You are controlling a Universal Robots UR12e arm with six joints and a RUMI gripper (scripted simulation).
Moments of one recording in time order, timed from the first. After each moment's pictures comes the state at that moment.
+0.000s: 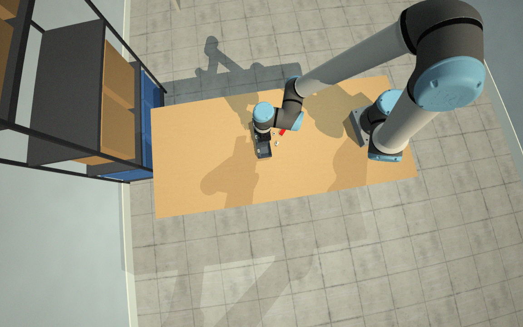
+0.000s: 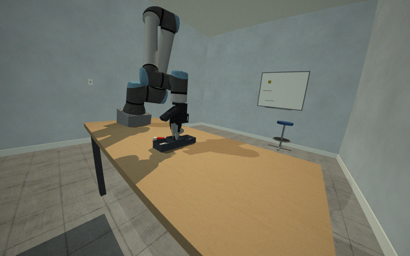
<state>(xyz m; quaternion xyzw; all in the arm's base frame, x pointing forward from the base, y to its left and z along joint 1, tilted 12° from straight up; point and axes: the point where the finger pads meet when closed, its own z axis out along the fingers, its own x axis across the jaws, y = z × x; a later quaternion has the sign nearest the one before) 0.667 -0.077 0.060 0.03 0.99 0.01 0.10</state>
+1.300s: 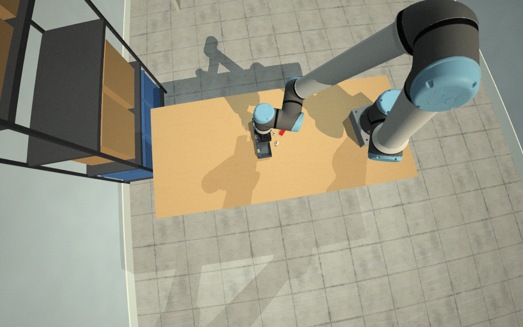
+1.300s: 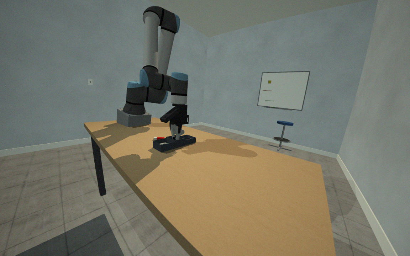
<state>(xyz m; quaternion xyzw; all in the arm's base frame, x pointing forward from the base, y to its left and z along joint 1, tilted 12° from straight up) 0.667 -0.074 0.052 0.03 0.99 0.01 0.10</state>
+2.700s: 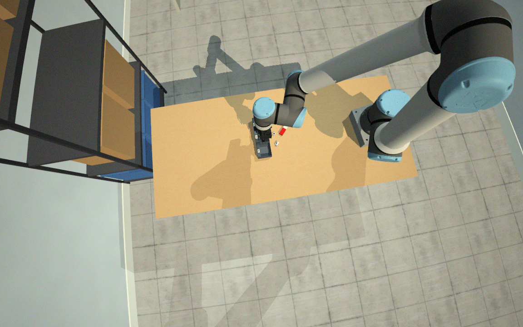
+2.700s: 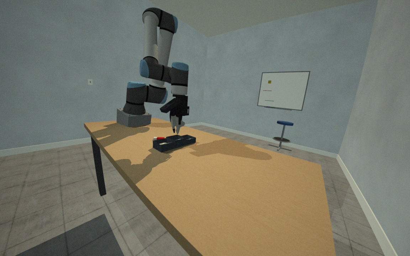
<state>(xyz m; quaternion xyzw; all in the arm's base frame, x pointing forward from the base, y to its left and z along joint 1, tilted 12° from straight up) 0.656 -0.075 0.102 0.03 0.99 0.01 0.10</state>
